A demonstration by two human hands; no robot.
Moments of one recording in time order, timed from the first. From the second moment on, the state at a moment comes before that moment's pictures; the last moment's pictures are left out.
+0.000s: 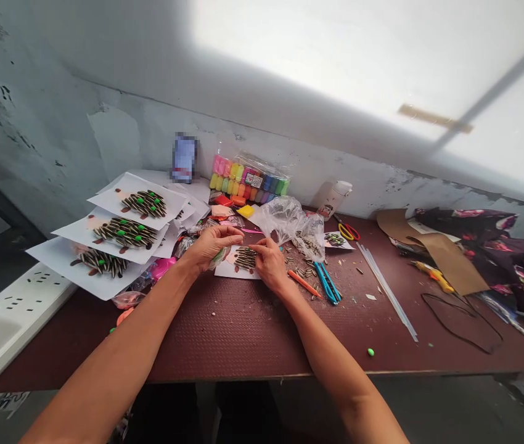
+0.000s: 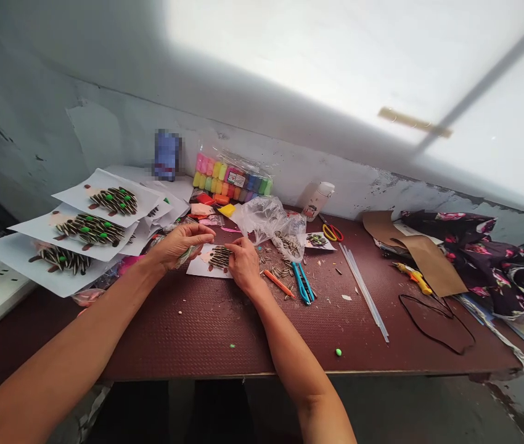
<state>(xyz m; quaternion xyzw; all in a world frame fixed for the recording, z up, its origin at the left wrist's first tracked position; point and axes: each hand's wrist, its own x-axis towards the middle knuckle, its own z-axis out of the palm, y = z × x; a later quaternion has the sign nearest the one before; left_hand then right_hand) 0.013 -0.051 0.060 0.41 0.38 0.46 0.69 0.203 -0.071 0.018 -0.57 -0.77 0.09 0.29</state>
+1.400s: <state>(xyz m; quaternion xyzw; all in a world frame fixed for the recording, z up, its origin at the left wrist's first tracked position) 0.013 -0.056 0.070 0.40 0.40 0.44 0.69 0.197 -0.082 0.030 -0.58 -0.80 0.03 0.18</state>
